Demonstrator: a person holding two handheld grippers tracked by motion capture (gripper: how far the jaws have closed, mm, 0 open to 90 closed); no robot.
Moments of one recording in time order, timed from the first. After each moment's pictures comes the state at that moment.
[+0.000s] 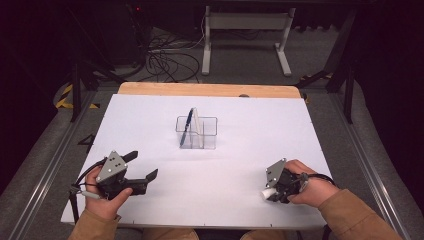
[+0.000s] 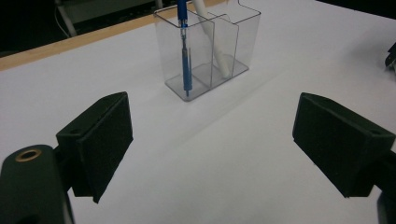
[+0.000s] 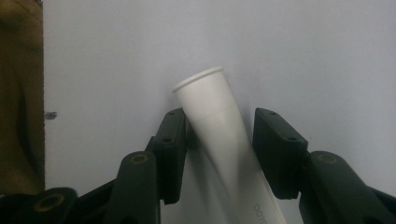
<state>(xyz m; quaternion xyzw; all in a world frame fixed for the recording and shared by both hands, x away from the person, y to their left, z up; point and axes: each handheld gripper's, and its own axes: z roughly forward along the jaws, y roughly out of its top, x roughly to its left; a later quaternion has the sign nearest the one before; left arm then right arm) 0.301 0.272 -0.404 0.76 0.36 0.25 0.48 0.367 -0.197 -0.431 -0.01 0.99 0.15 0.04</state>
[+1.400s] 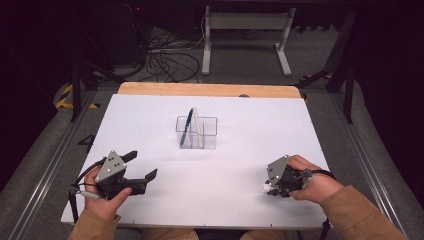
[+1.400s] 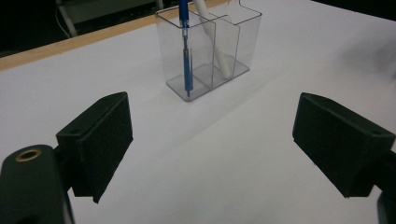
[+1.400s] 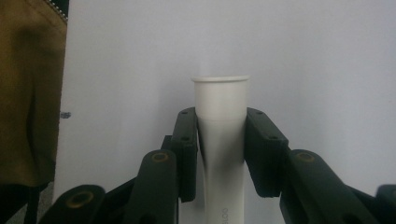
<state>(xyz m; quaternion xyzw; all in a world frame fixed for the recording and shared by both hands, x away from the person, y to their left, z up) 0.300 0.273 -0.404 0.76 0.36 0.25 0.48 0.367 -0.194 -0.408 -0.05 0.98 0.16 0.06</state>
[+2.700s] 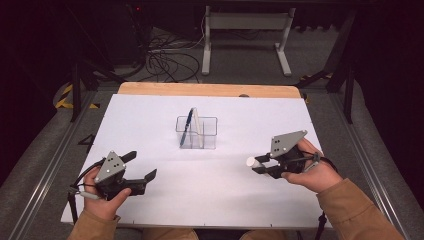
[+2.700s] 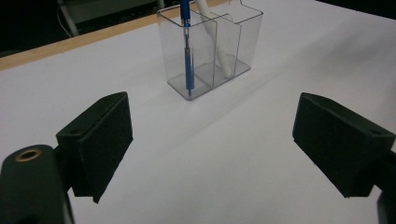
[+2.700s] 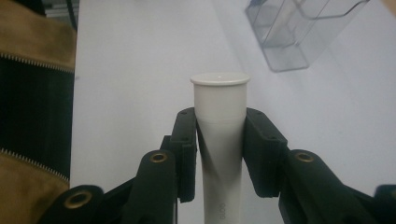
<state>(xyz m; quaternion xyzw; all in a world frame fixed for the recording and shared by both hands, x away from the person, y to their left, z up) 0.299 0.274 -0.404 0.76 0.37 0.25 0.48 0.377 -0.182 -0.352 0.07 0.92 0.36 0.09</state>
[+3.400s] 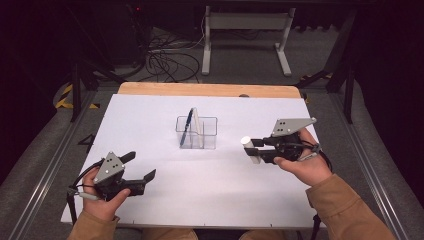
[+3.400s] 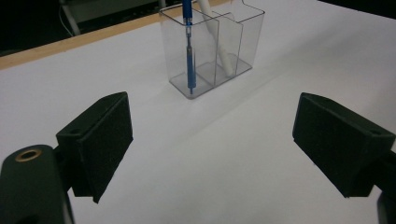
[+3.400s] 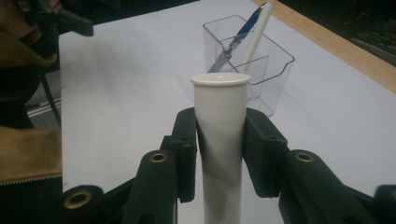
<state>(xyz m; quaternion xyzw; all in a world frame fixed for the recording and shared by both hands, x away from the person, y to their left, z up) 0.297 0.276 -0.404 0.76 0.37 0.25 0.48 0.387 -0.173 -0.333 0.19 0.85 0.47 0.10</state>
